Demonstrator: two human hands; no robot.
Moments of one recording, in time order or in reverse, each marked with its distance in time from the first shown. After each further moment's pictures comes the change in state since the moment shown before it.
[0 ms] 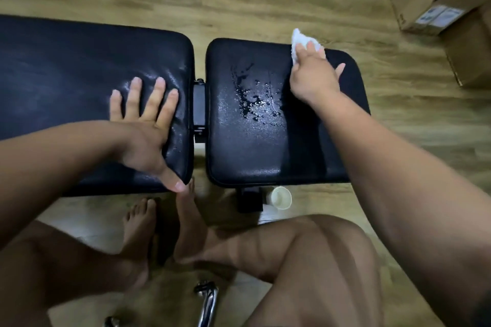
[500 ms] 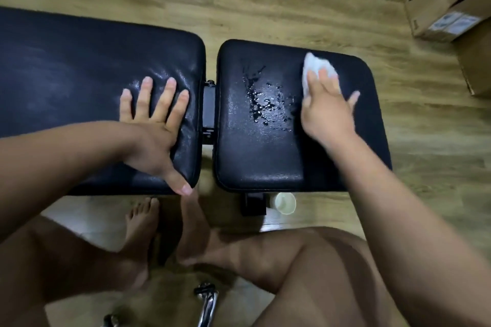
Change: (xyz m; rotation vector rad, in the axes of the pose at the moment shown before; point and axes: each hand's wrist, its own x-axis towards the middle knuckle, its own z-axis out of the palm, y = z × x) left_hand 0.008 -0.006 0.007 0.036 0.003 0.007; right_hand -0.057 0.004 0.019 -0.016 0.050 -0.065
